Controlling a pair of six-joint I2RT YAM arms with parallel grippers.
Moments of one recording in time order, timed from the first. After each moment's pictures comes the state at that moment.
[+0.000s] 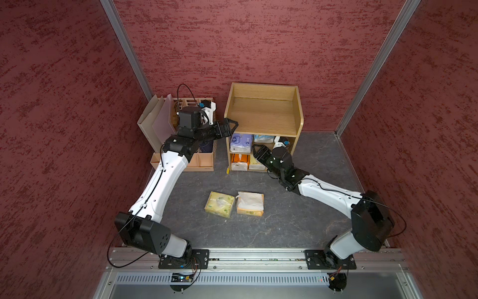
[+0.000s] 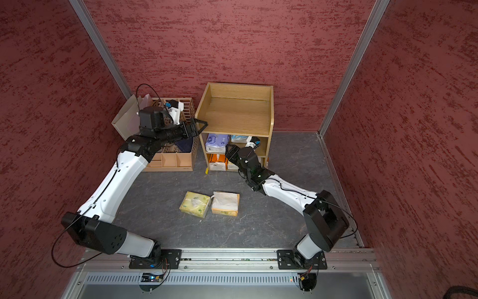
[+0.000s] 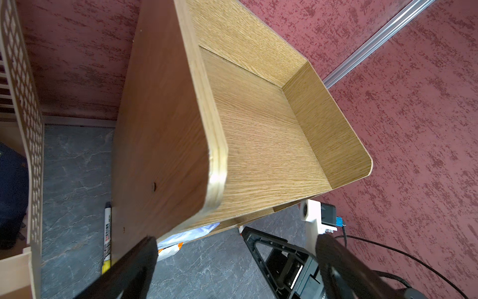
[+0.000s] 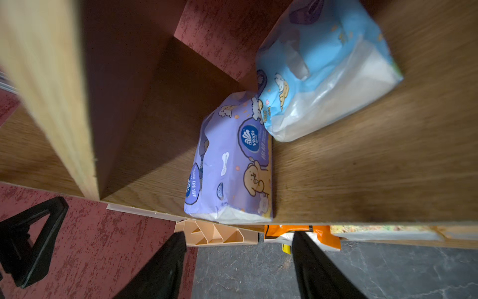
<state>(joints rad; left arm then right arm) -0.25 1.47 1.62 -0.52 0.47 -0.49 0.69 1.57 1.07 0.25 0.20 1.06</state>
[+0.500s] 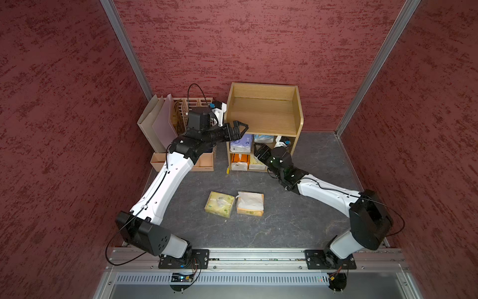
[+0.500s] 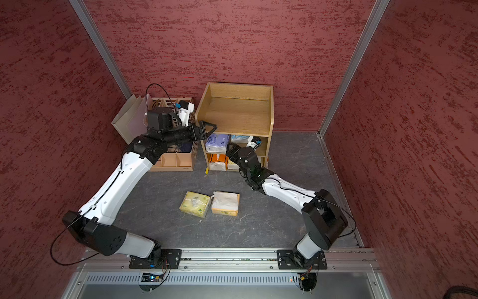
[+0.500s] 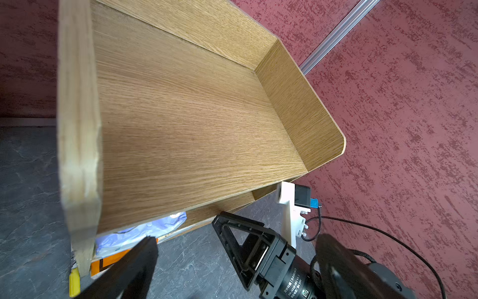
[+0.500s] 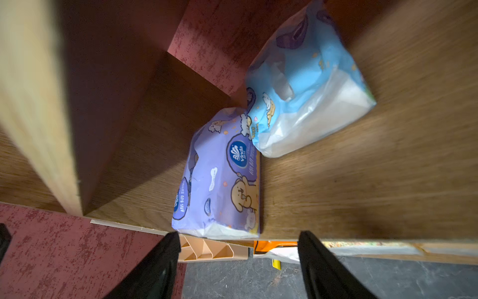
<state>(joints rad) -0.35 1.47 1.63 -0.54 0.42 -0.48 0.68 1.59 1.07 0.26 0.25 1.02</state>
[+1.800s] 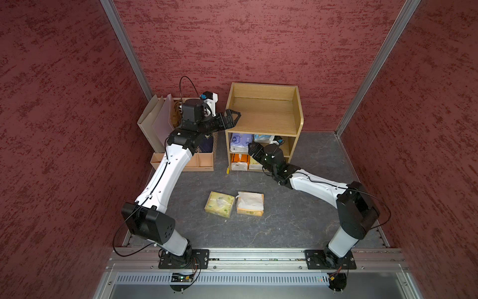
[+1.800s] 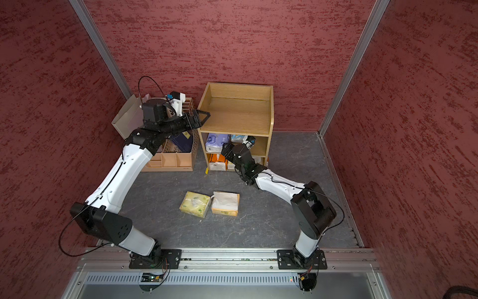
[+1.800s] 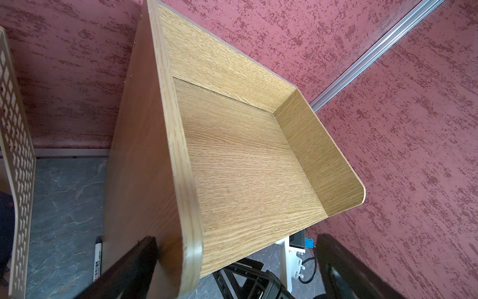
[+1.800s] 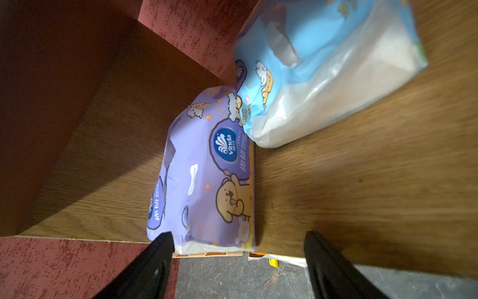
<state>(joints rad) -0.27 1.57 1.73 -0.46 0.42 -0.52 0.68 1.71 1.18 0.21 0.21 1.05</state>
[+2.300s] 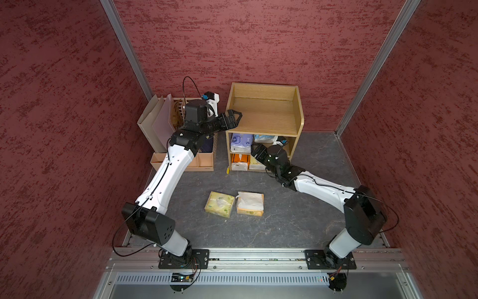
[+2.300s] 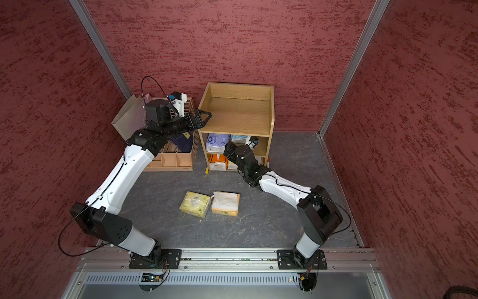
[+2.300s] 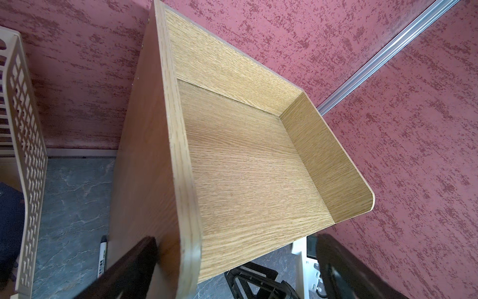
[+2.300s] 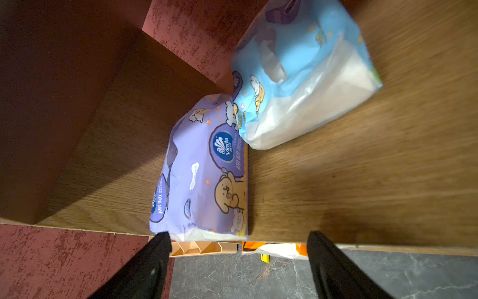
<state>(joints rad) -0.30 1.56 1.73 -0.46 0.35 -0.52 0.68 1.64 1.14 0.17 0.24 1.02</state>
